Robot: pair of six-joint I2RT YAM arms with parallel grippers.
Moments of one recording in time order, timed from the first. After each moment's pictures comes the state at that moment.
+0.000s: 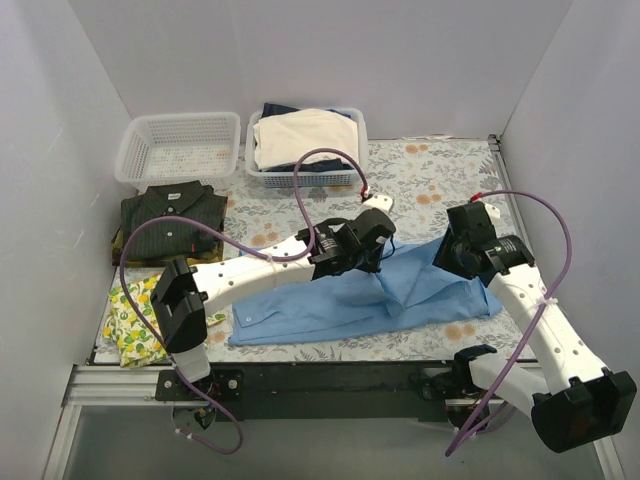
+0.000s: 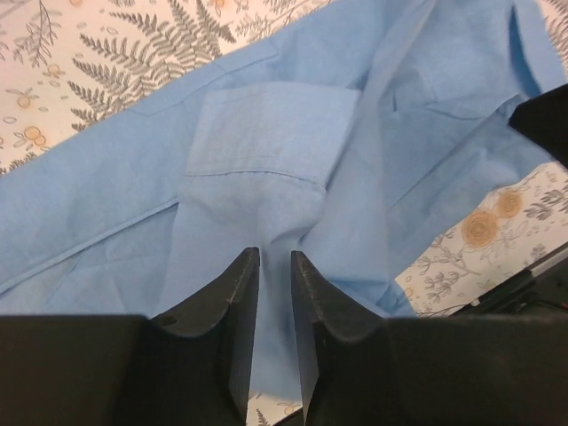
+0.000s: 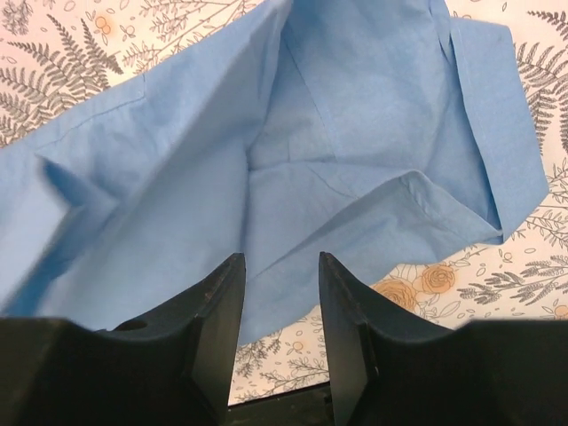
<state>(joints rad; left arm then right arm) -1.11 1.73 1.55 -0.58 -0.33 -0.58 0.33 1.00 0.95 -0.96 0.27 0.63</state>
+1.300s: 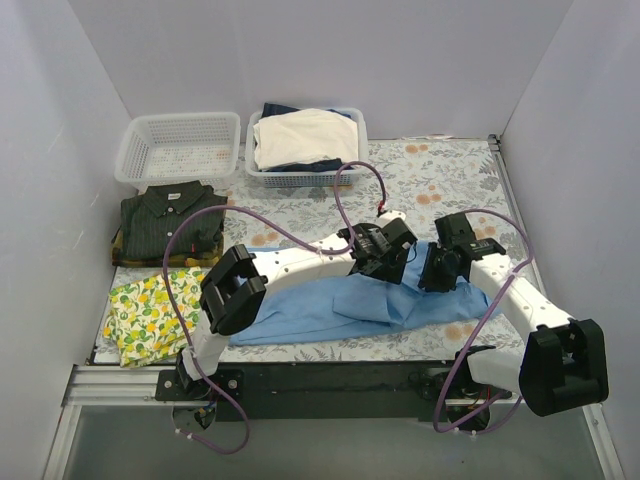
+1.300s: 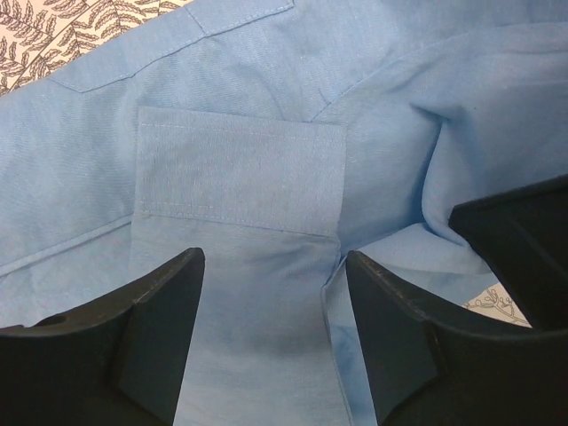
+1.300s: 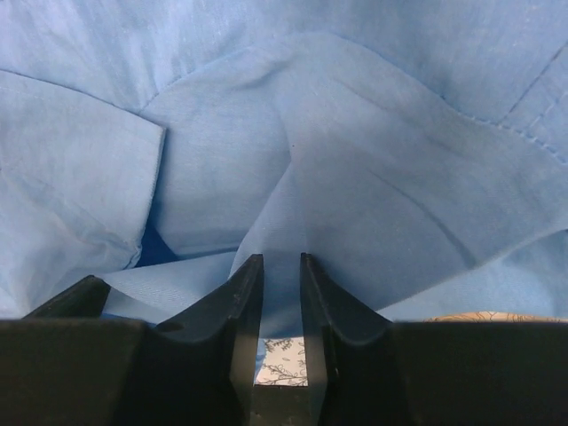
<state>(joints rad) -1.10 2.04 1.71 -0.66 -0.29 -0.66 0.26 1.19 0.76 -0.73 -0.04 0.54</state>
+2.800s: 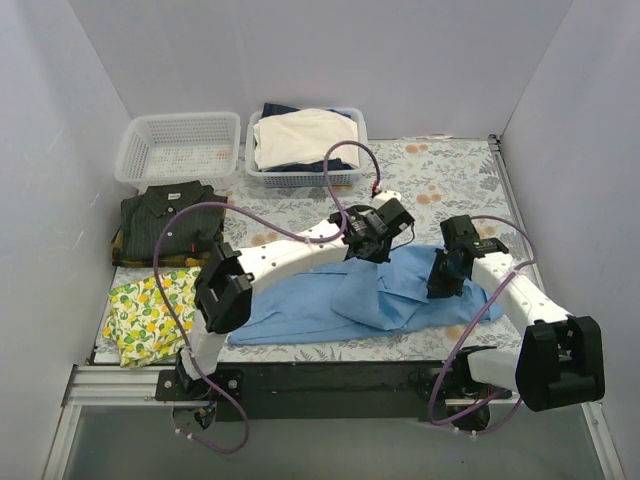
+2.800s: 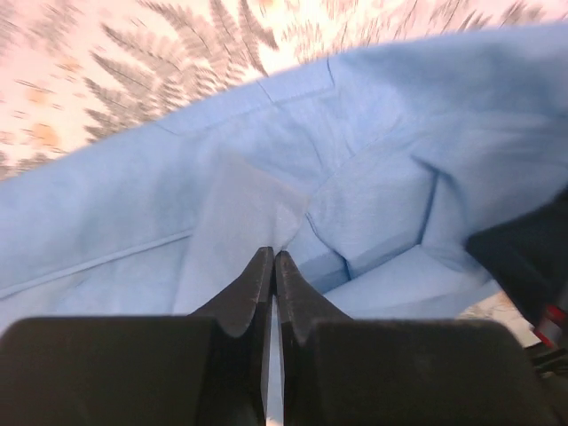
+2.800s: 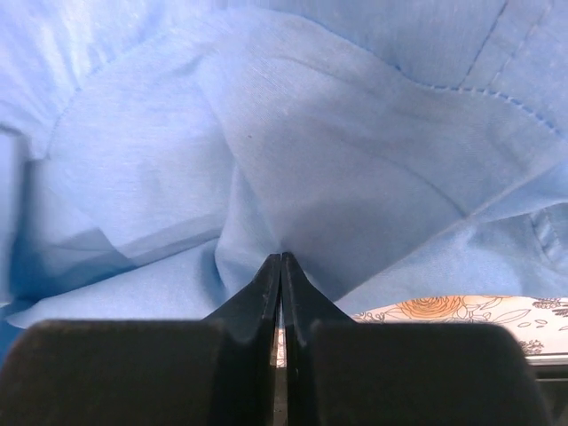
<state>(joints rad) -1.06 2.05 1.83 -0.78 -0.33 -0.65 0.21 1.21 0.74 -0.81 -0.03 0.55</state>
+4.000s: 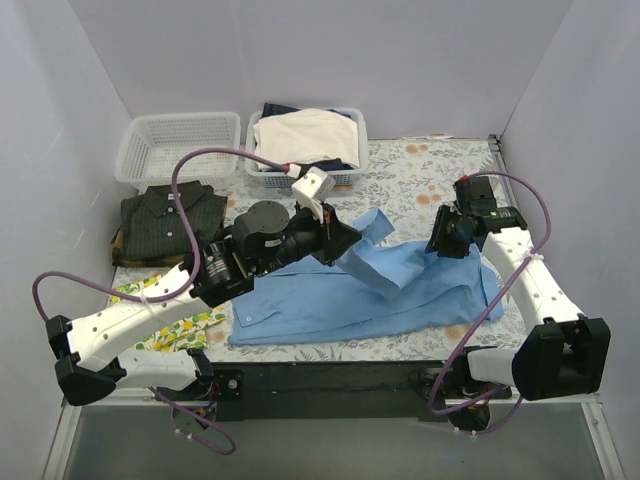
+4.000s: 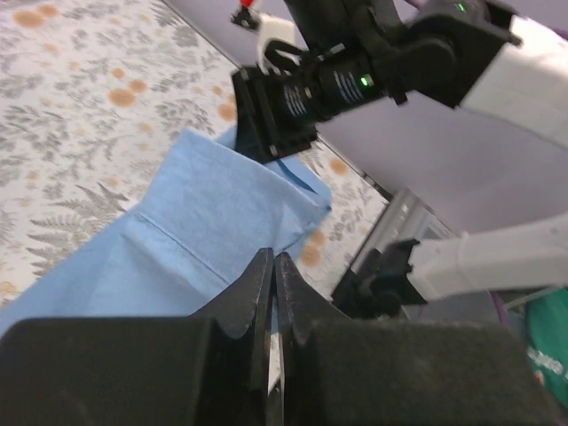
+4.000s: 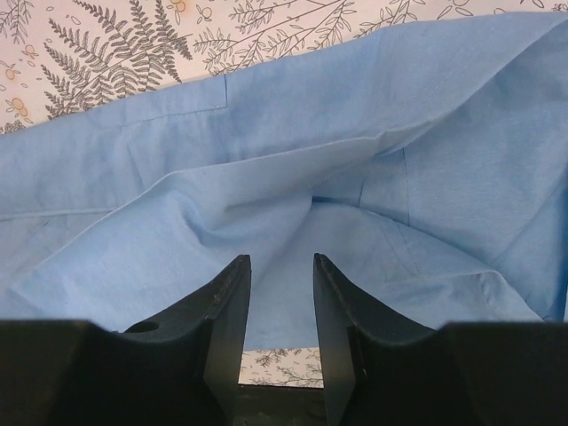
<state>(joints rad) -1.06 1.18 1.30 -0.28 -0.11 -0.41 0.16 1.26 1.06 -0.85 -0.07 0.42</state>
